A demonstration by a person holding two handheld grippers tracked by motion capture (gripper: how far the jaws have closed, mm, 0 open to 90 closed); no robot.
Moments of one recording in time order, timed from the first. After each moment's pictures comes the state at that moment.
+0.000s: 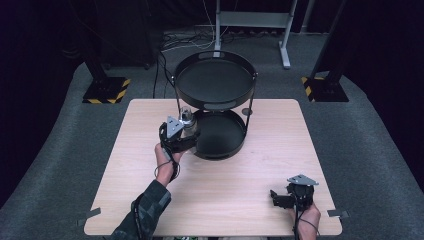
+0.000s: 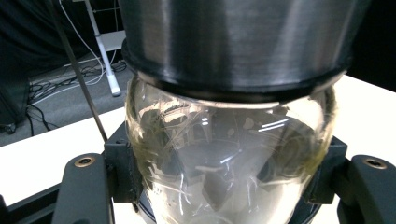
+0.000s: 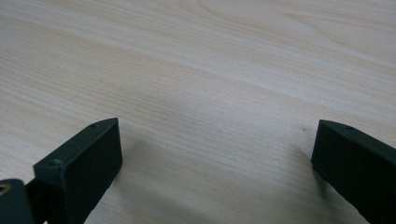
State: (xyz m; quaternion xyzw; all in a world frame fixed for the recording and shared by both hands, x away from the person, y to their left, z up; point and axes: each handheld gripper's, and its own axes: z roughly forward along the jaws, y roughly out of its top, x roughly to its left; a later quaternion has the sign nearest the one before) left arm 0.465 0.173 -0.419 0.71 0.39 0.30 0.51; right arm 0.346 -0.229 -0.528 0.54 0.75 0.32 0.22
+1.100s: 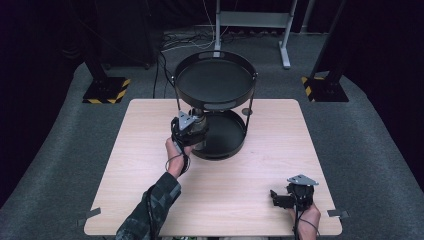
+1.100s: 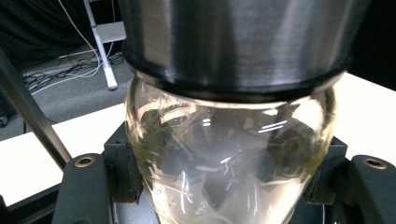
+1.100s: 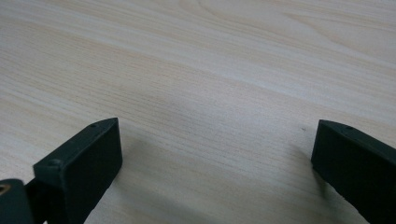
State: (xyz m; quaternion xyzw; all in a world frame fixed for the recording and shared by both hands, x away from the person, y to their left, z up) left arm 0.494 0.146 -0.429 0.71 0.40 0.29 0.50; right arm 0.346 -0.229 -0.528 0.54 0.75 0.32 0.23
